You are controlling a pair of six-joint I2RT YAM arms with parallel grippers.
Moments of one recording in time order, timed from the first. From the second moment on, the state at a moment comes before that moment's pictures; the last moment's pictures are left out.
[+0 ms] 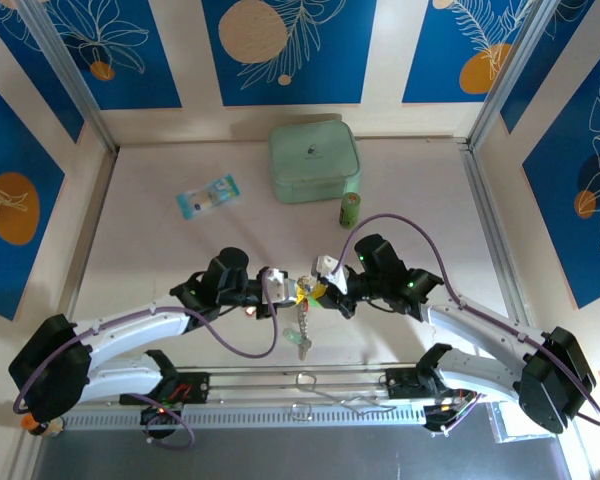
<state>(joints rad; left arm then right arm) -0.84 1.15 0.53 0.16 0.55 0.50 0.72 1.04 0.62 -0.31 -0.57 -0.34</state>
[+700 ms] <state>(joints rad) -0.84 1.15 0.51 0.21 0.55 0.49 0.72 1.02 0.62 -0.27 -0.57 -0.32</state>
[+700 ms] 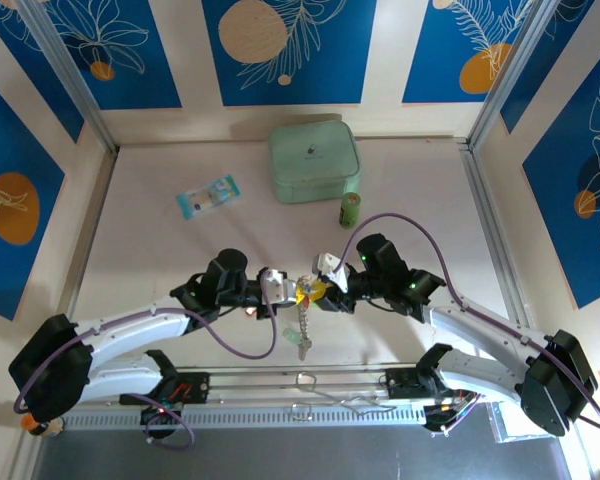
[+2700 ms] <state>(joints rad) -0.84 1.15 0.50 0.23 0.56 0.47 0.73 1.07 0.59 -0.20 -0.60 -0.31</state>
